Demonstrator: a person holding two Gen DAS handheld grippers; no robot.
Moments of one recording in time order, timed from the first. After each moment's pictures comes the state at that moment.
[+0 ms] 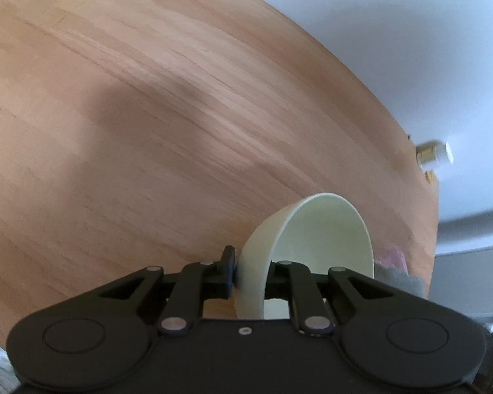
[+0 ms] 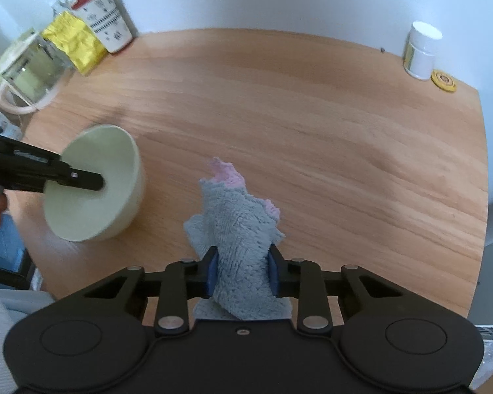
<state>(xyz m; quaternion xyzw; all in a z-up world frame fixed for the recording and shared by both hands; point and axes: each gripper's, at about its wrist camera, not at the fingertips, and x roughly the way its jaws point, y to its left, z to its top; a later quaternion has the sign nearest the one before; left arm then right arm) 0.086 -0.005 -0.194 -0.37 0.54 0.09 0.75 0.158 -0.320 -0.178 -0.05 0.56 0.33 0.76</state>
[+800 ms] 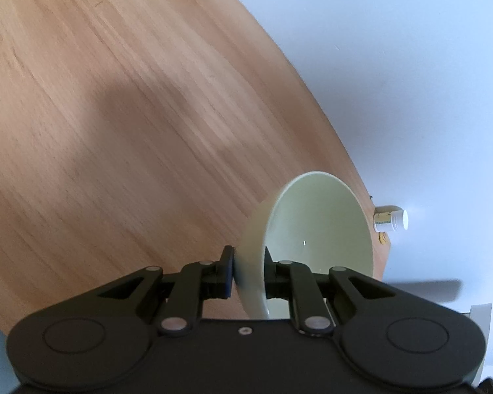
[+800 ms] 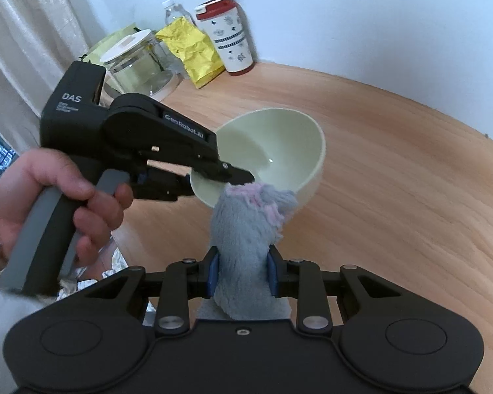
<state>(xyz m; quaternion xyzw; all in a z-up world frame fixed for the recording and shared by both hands) 0.077 -0.009 -0.165 -0.47 0.46 0.11 0.74 0.111 -0.255 -0.119 -0.06 0.49 0.47 0.73</state>
